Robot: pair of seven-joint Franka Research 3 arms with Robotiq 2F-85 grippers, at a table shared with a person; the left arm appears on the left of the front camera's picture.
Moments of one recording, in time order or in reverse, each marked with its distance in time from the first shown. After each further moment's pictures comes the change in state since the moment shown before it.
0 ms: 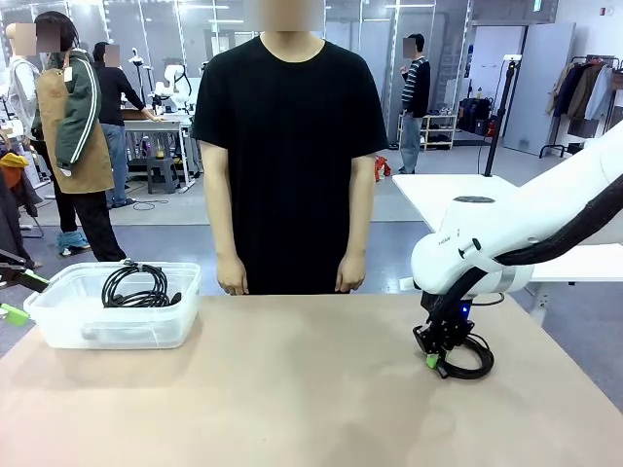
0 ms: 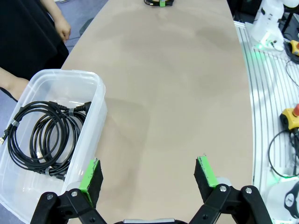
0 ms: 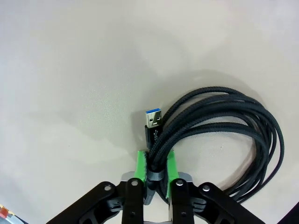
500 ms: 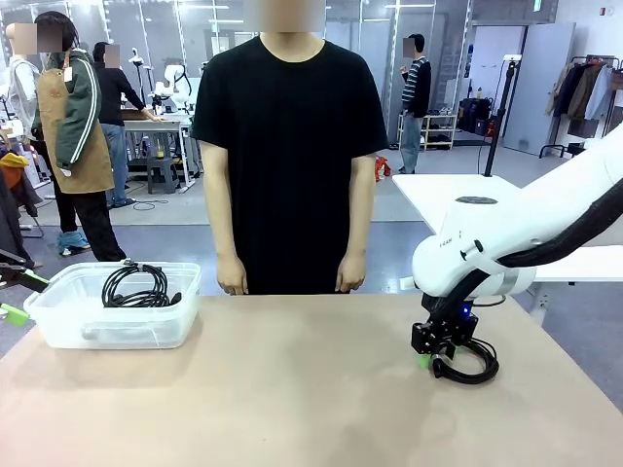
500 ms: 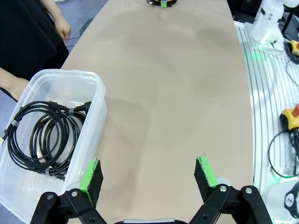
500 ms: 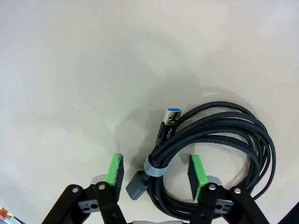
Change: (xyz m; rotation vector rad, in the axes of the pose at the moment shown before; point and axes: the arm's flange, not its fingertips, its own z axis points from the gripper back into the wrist) left arm 0.000 0.000 0.000 0.000 0.000 0.000; right arm -0.003 0.001 0.000 -0.005 -0.015 0.001
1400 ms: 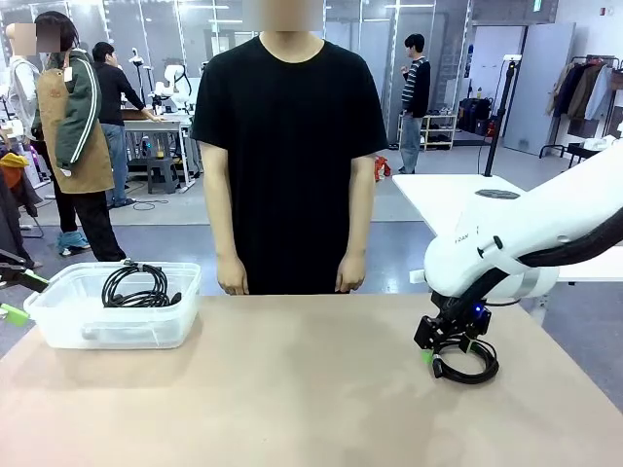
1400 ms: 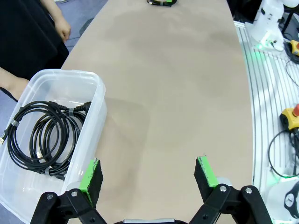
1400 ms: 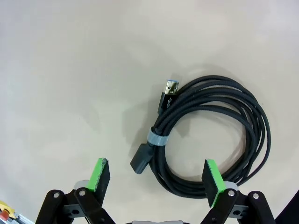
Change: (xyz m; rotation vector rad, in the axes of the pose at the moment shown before) left arm 0.000 0.000 0.000 0.000 0.000 0.000; right arm -0.027 0.001 0.022 0.004 -0.065 -0.023
